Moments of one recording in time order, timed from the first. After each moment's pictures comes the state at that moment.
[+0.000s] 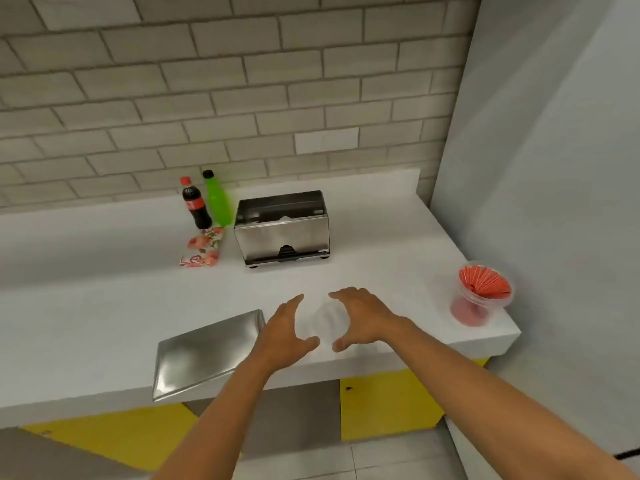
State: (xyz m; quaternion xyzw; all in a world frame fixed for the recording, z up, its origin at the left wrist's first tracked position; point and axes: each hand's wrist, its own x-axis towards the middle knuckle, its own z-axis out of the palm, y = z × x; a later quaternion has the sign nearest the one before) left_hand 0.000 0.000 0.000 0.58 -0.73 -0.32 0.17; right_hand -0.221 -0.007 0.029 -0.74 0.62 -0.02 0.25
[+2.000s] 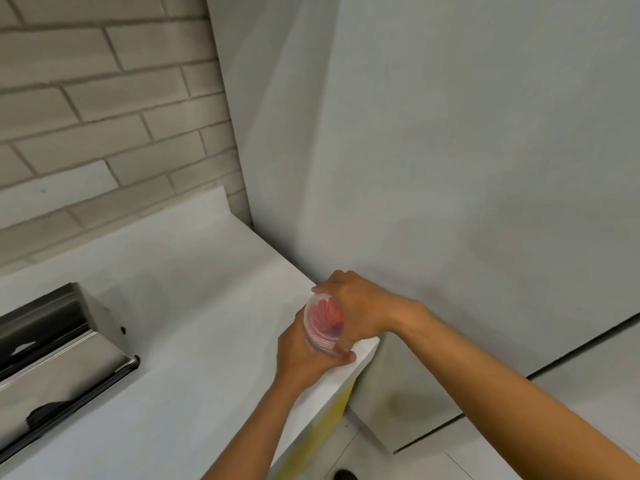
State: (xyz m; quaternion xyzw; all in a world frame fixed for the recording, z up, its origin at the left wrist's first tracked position) left_hand -0.337 -0.069 -0.018 0.36 -0.78 -0.49 0.15; right_hand -0.482 0.000 0.102 -0.58 0.78 -0.02 0.23
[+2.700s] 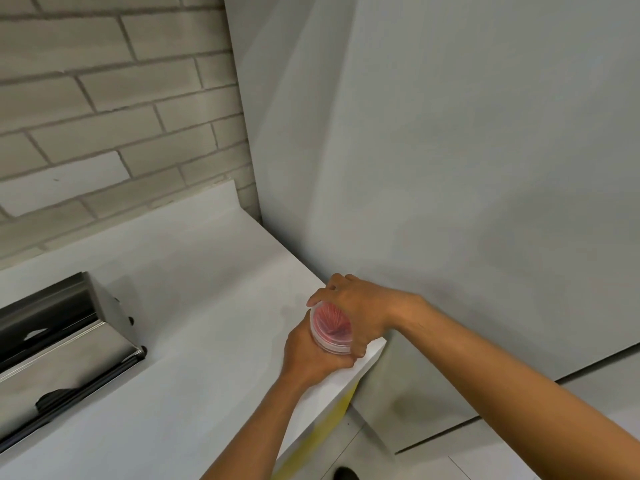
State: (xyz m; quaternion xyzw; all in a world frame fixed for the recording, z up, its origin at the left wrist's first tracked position) left_hand -0.339 -0.072 -0.034 0.35 -0.79 -0.48 0.15; right_hand -0.482 -0.015 0.111 -0.62 0.74 0.09 0.27
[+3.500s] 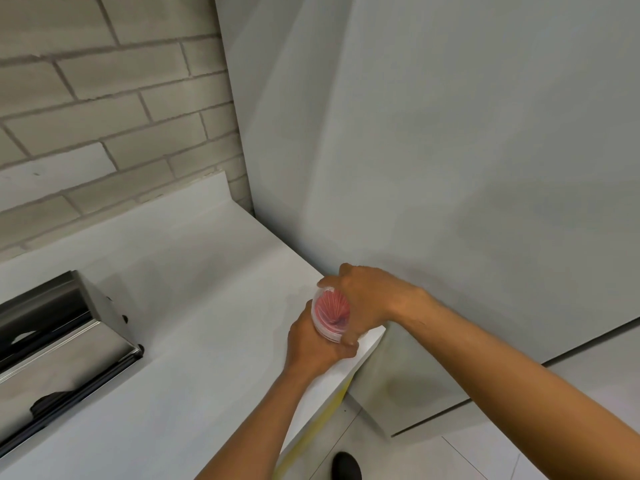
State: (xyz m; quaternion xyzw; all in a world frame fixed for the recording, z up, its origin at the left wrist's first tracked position) left_hand -0.343 -0.076 -0.049 0.35 -0.79 -0.47 0.15; right_hand -0.469 -0.011 0.115 -0.57 0.79 0.09 0.21
